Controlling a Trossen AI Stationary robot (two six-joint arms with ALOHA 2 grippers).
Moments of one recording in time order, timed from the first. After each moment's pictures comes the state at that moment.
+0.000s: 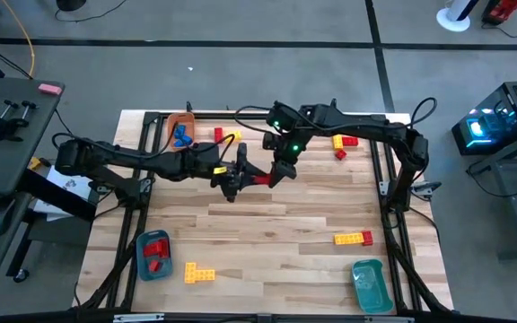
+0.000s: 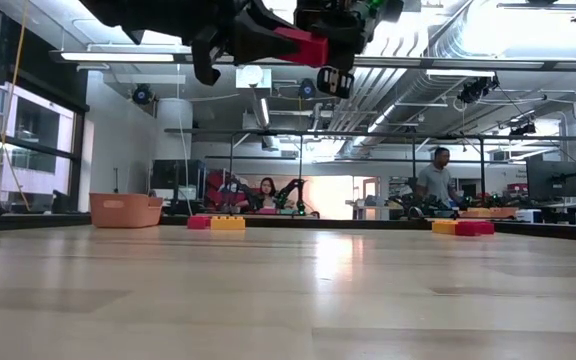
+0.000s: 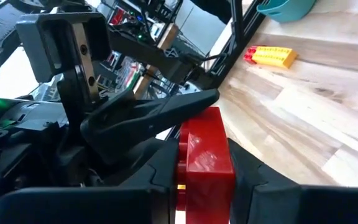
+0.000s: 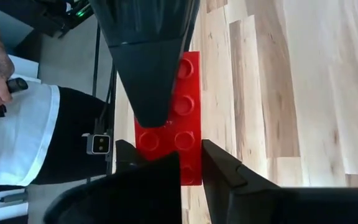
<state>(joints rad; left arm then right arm) 0.07 1.41 0.84 0.35 0.11 1.05 -0.29 1.82 1.71 -0.97 -0.70 0.05</state>
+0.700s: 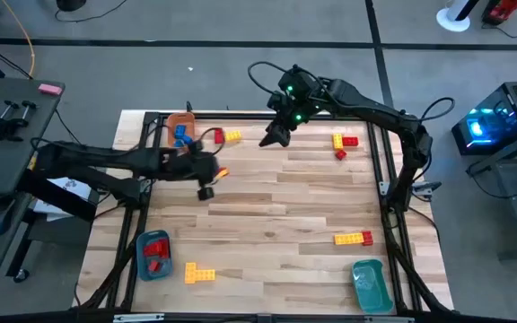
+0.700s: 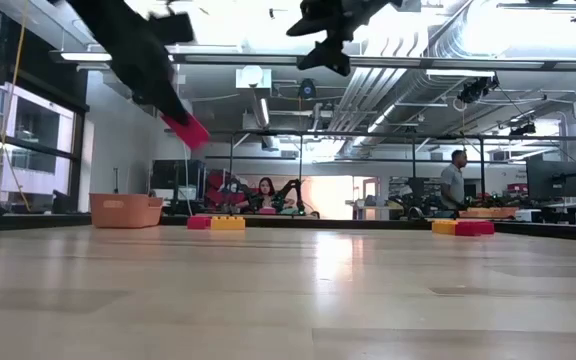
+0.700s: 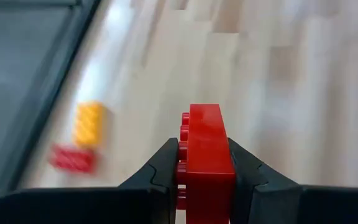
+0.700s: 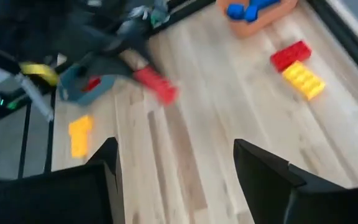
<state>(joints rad) 0.03 1.16 0.84 -0.57 -0.35 -0.02 -0.42 1.80 1.90 -0.94 -0.44 0.12</state>
